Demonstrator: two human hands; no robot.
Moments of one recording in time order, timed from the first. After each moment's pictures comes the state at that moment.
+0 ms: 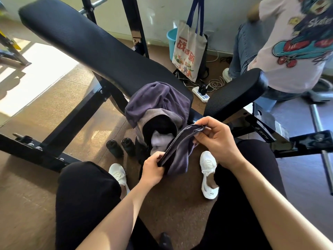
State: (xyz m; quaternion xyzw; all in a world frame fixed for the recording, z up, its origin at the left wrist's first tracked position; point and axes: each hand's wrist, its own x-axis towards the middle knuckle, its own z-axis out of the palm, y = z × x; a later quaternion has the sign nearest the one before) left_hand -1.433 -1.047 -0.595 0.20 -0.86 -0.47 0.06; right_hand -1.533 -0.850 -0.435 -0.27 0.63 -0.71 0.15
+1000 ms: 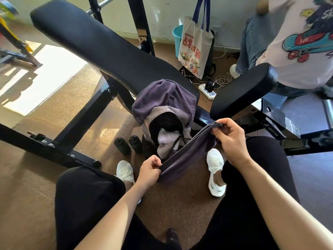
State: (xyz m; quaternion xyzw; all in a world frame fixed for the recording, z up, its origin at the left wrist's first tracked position) left_hand -1.395 -1.064 -0.577 0.28 -0.79 -0.54 -0.03; right_hand -1.548 -0.833 -0.480 -0.14 0.70 -0.70 0.05
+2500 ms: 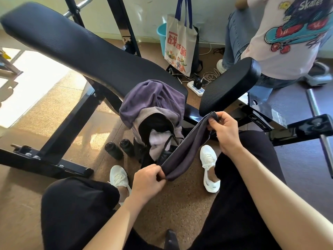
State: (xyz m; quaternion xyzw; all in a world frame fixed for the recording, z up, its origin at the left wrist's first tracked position) left_hand -1.389 -1.047 -0.564 0.05 -0.97 -0.25 0.03; right_hand -1.579 -0.823 -0.488 -0.03 0.72 -0.69 0.05
